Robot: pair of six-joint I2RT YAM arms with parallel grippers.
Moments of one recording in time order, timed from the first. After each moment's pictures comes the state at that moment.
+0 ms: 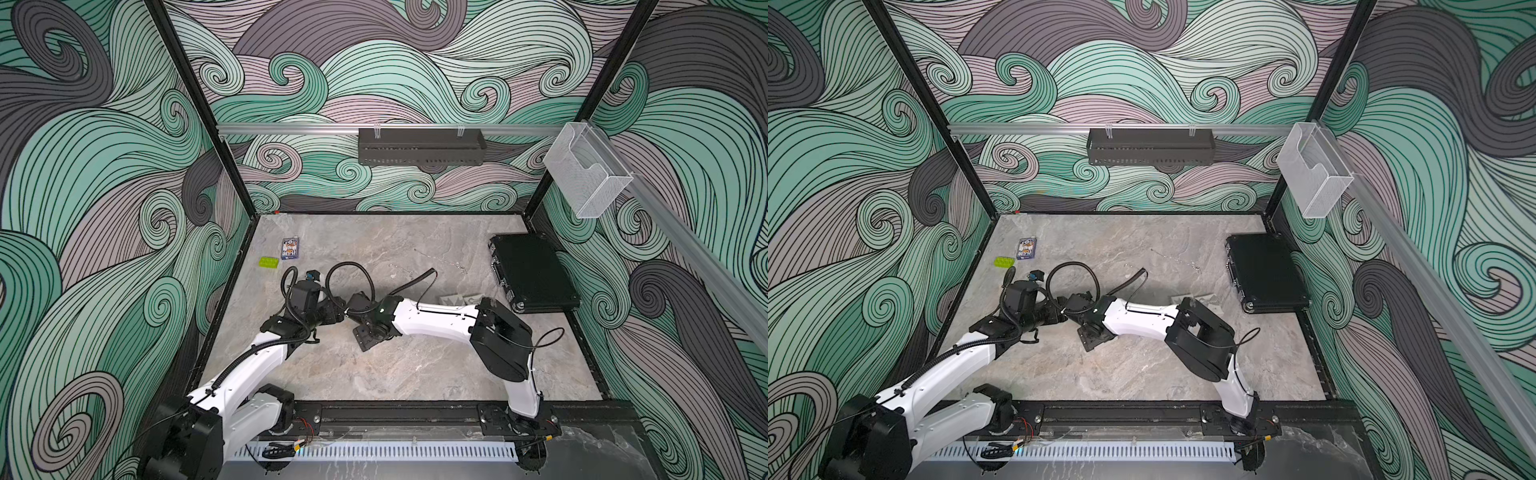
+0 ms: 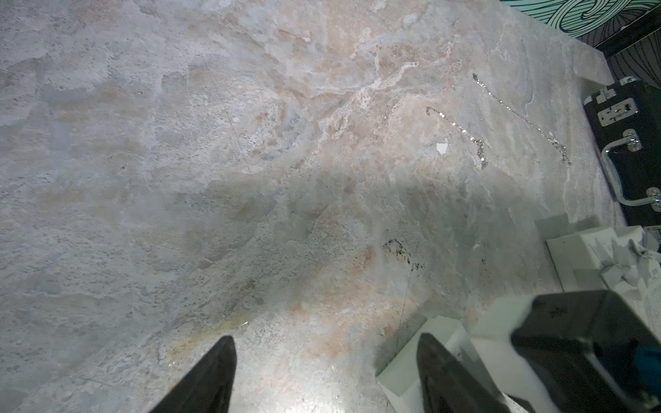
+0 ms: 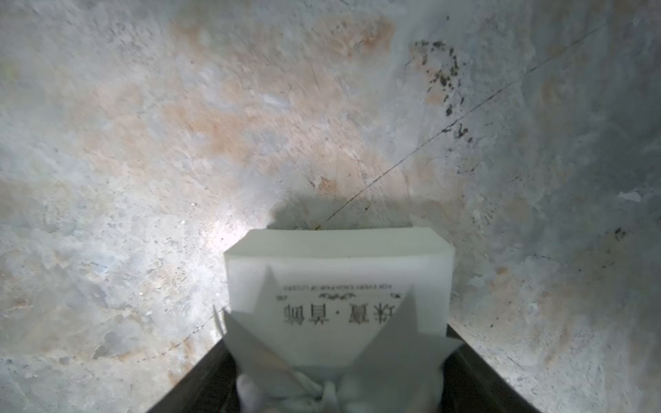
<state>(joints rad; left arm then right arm) -0.33 1.02 0.51 -0.25 0.04 -0.45 1.12 2.02 1.45 -0.73 0.16 0.53</state>
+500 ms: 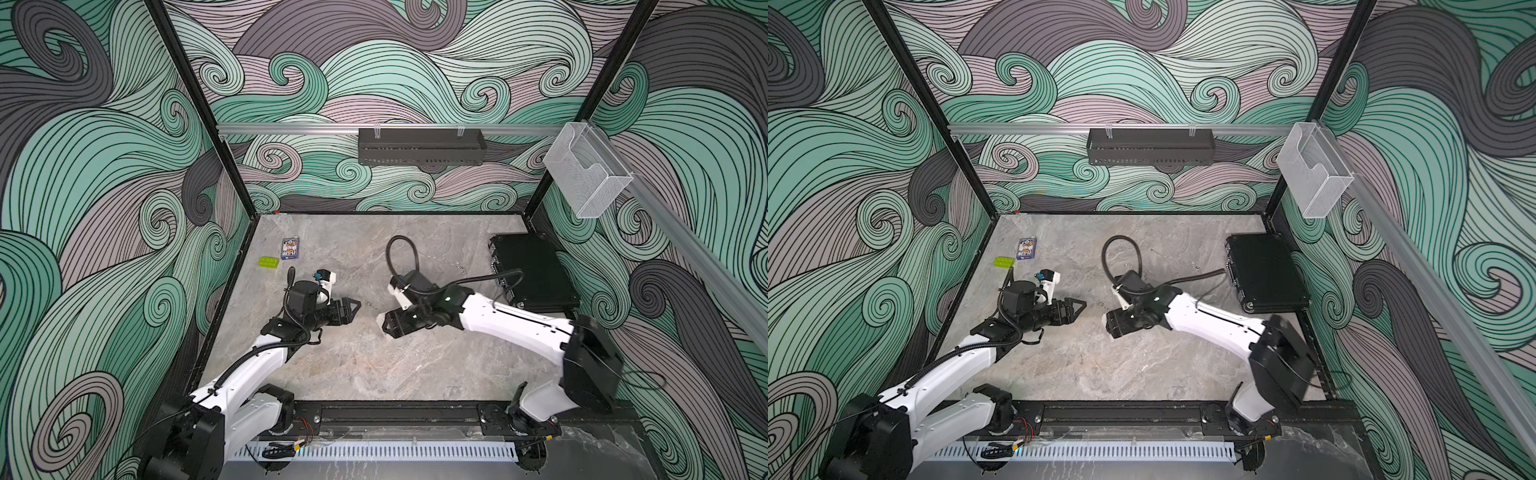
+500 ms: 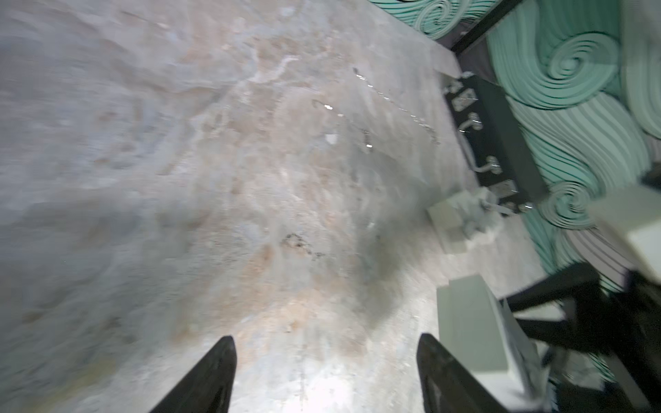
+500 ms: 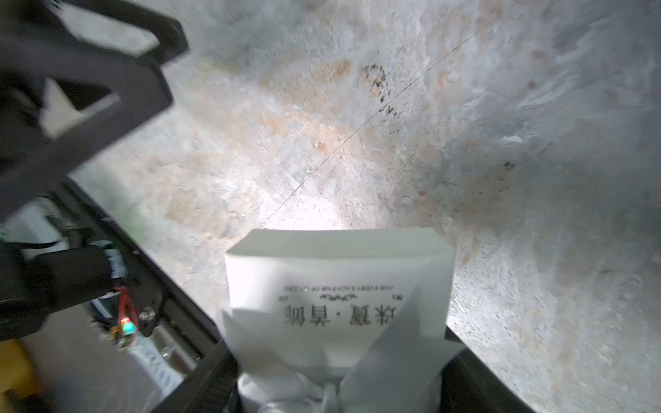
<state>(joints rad) -0.33 1.02 0.44 -0.02 0.45 -0.46 0.85 1.46 1.05 -0.59 -0.23 0.45</state>
